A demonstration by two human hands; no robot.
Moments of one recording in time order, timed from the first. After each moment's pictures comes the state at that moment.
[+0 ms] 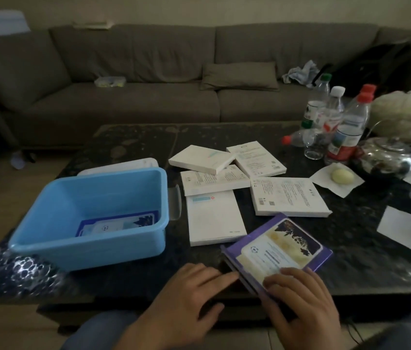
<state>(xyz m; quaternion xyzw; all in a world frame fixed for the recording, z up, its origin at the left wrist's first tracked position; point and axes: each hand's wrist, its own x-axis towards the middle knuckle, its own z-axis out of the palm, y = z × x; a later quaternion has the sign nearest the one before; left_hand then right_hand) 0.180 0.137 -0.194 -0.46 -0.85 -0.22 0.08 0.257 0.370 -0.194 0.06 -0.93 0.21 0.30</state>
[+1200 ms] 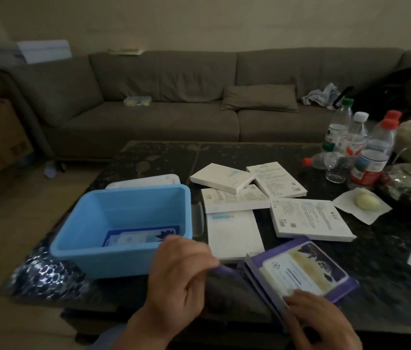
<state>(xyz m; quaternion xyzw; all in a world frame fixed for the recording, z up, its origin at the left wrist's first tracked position) 0.175 0.129 -0.113 -0.39 -0.70 -0.42 0.43 0.241 0.366 -0.161 0.08 -0.93 0.28 0.22</state>
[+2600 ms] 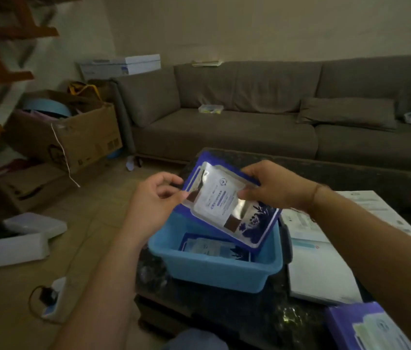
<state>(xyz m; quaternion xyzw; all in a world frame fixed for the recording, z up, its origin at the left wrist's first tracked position) 0.101 -0.040 -0.033 0.07 -0.81 -0.55 0.19 0.021 0.189 0.011 0.29 -0.90 0.30 -0.12</state>
